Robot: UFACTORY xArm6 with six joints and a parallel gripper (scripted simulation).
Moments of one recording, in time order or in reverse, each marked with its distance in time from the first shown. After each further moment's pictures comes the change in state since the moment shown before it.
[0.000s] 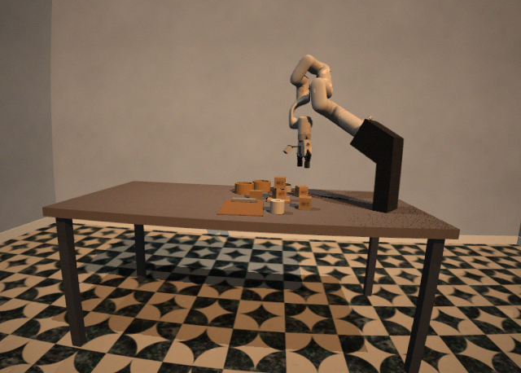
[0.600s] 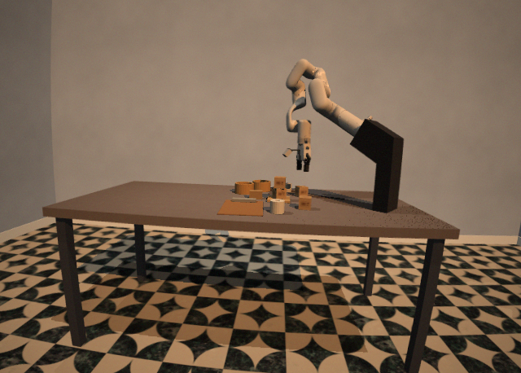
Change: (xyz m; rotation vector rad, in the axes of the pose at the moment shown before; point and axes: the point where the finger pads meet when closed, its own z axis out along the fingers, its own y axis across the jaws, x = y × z) arm 0.004 0.000 0.021 -0.002 0.013 -0.001
